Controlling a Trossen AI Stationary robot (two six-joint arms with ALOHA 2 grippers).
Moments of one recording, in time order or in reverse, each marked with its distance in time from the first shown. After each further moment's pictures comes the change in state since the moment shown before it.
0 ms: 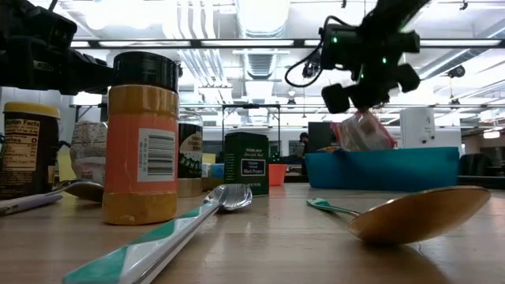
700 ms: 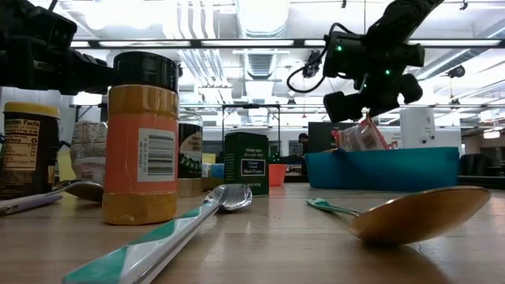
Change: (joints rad) left arm 0.000 0.000 0.000 0.000 0.000 0.000; right arm 0.003 0.000 -0.080 0.135 0.000 -0.025
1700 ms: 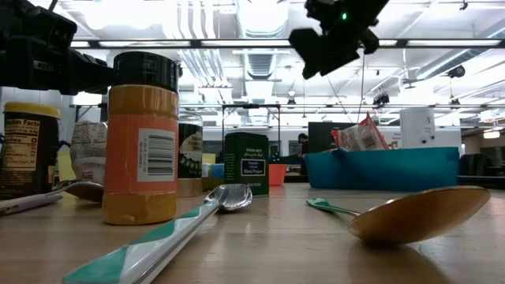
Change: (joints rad) left arm 0.000 0.000 0.000 0.000 0.000 0.000; right arm 0.285 0.000 0.324 -0.006 -0.219 -0.488
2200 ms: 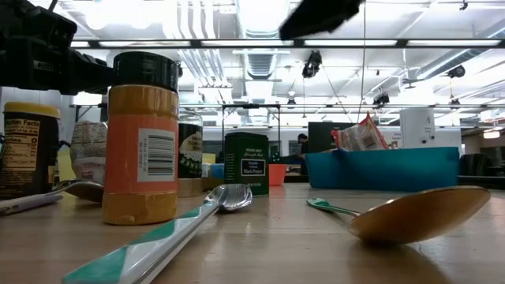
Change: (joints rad) left arm 0.000 0.000 0.000 0.000 0.000 0.000; right arm 0.214 -0.050 -0.092 0.414 -0.529 -0.587
